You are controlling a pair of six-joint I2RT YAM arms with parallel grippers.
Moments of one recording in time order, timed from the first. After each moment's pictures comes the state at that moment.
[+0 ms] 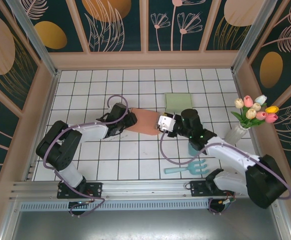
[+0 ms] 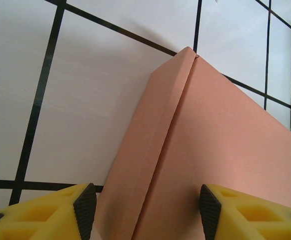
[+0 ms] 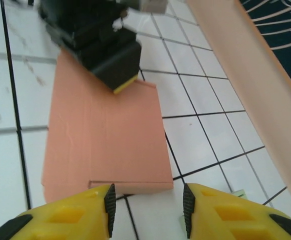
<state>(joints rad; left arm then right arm) -0.58 1.68 0.80 0.06 -0.03 -0.90 0.62 1.12 0.54 0.14 -0.25 -0.73</state>
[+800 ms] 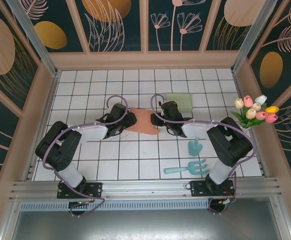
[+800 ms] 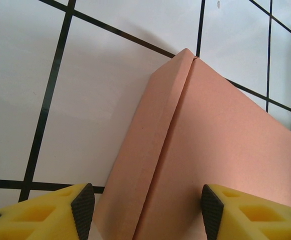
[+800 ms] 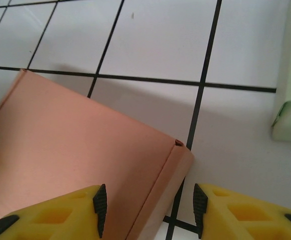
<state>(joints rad) -0.58 1.68 0.78 0.08 -0.05 -0.90 0.64 1.70 0.80 0.19 0.01 0.45</state>
